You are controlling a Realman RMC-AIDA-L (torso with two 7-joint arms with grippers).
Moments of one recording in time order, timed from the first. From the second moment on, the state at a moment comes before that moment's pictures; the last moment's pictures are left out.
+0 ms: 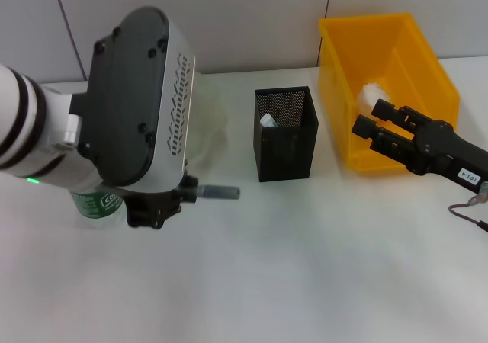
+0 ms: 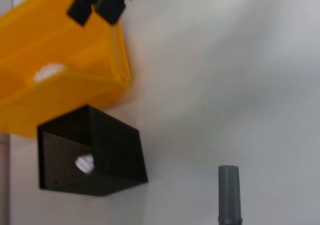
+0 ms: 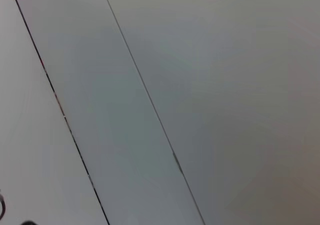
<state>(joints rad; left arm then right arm) -0.56 -2.07 1.60 1.81 2.53 1.63 -1.88 0.33 2.07 2.36 0.53 1.73 -1.50 1.26</state>
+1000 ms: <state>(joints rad) -0.53 -2.07 1.62 1.85 2.59 1.18 -1.51 0.28 2.07 2.38 0.51 1.73 -1.52 1.28</state>
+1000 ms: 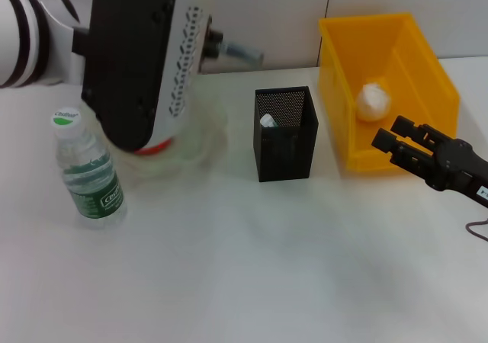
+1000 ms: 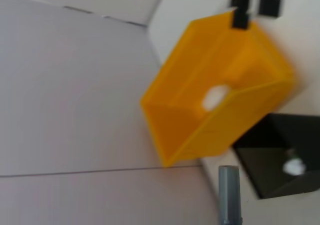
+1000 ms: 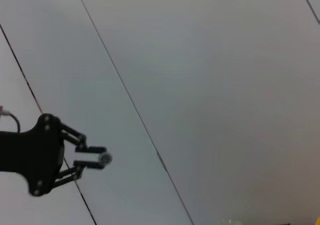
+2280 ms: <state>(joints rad) -0.49 -2.08 1.80 1.46 2.32 0.55 -0.95 0.21 2.05 2.39 0.52 1.73 -1.55 1.35</state>
